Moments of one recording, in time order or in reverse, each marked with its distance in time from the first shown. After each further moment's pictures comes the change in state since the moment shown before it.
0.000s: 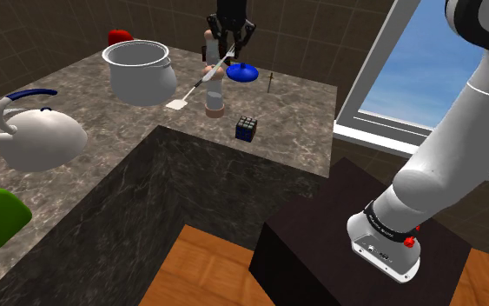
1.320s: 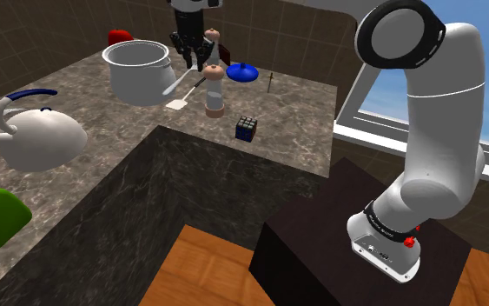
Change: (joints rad) arm 0.216 0.440 -0.009 0.465 -0.197 -0.074 0.136
